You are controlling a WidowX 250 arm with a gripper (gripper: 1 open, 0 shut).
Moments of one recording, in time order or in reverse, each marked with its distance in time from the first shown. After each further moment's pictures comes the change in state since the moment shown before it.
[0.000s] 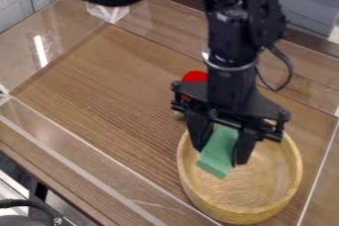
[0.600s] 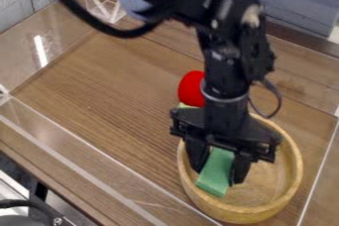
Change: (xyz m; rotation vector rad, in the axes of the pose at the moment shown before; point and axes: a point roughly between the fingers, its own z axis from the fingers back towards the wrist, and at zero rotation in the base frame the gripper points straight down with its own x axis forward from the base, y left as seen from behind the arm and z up) arm -0.008 0.001 -0.028 0.002 0.037 0.050
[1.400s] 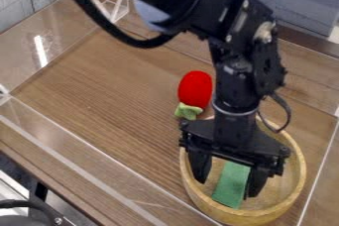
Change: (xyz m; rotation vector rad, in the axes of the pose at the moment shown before) arm 0.000 -0.016 -0.020 -0.005 0.003 -0.029
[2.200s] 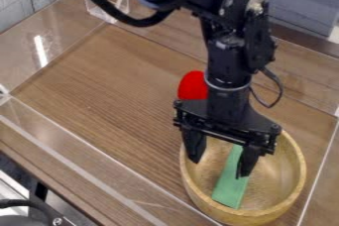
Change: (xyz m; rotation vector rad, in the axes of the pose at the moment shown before) arm 0.016 0.018 0.012 0.003 0.006 0.009
